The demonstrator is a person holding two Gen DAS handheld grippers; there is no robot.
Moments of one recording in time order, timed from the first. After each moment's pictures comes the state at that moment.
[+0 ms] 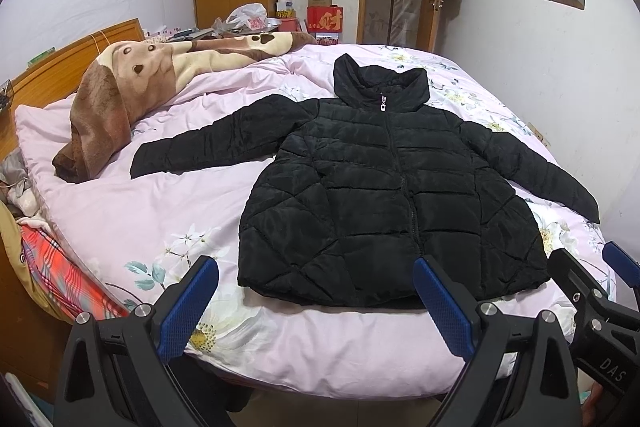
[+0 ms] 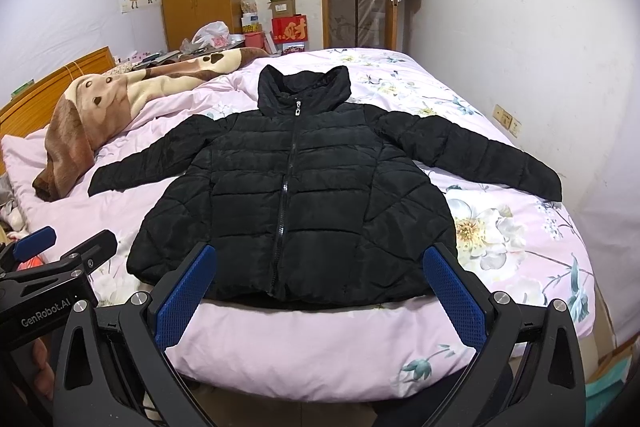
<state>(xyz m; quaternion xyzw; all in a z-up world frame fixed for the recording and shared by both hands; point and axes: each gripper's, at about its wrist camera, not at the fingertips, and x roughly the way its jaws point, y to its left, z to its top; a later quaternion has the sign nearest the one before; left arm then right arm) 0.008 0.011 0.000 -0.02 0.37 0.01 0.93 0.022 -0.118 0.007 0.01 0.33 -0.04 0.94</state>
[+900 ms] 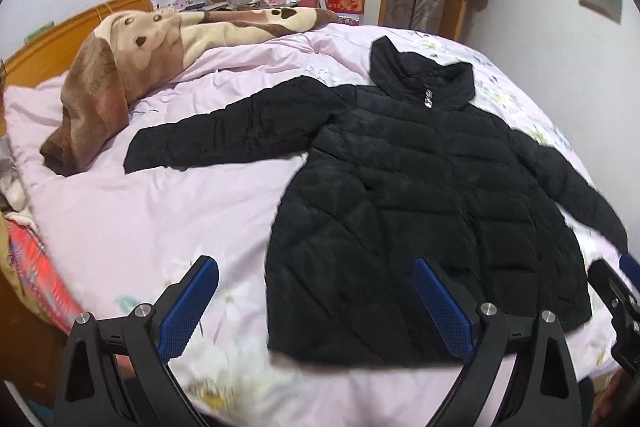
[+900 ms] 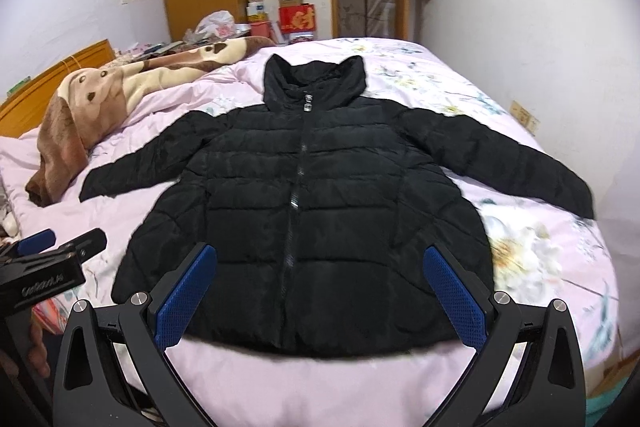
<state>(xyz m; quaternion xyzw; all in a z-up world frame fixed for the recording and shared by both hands) 0.119 0.078 -0.039 -0.05 0.41 0.03 0.91 0.112 -0.110 -0.024 0.01 0.34 -0.01 0.94</state>
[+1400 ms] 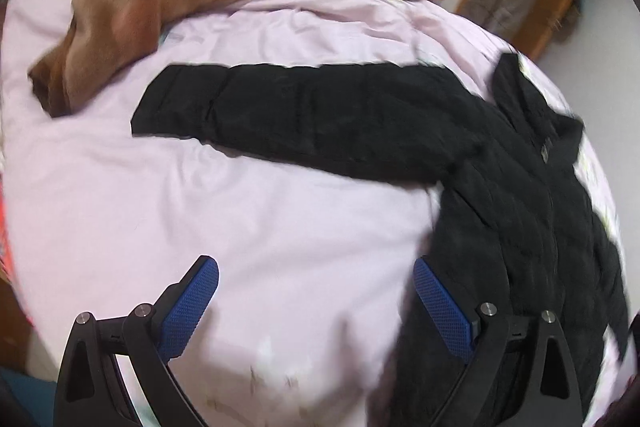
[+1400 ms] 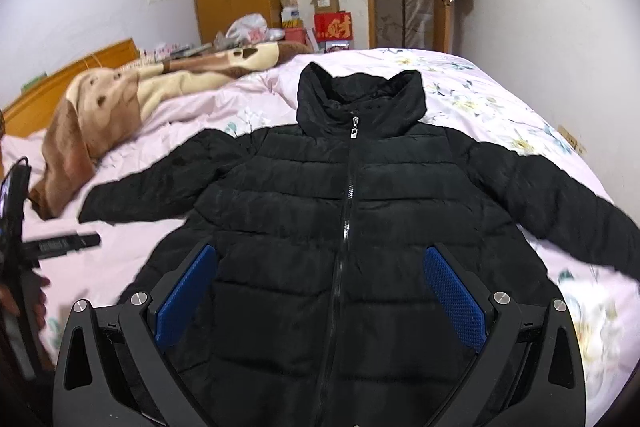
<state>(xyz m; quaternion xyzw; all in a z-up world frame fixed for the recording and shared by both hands) 0.257 0.242 -0.120 -0.19 0.47 0.10 0.85 0.239 -0.079 -0.050 -0.01 0.33 0.04 0.94</state>
